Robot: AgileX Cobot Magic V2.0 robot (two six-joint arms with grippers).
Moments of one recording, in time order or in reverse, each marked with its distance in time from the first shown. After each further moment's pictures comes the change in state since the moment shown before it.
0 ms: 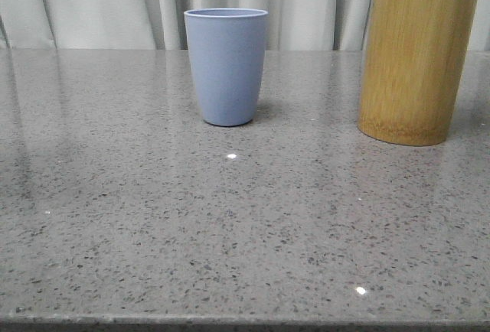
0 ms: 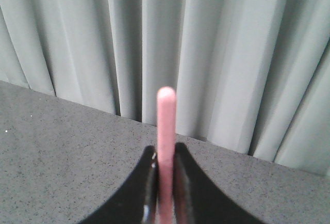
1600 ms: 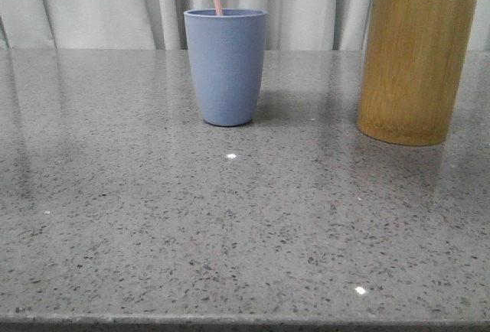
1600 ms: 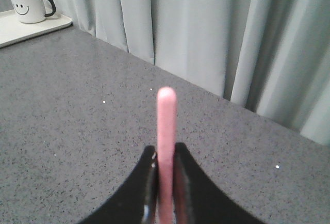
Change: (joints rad) left arm 0.000 0.000 0.000 0.003 -0.013 0.000; right arm 0.277 0.422 -0.196 -0.004 -0.101 -0.004
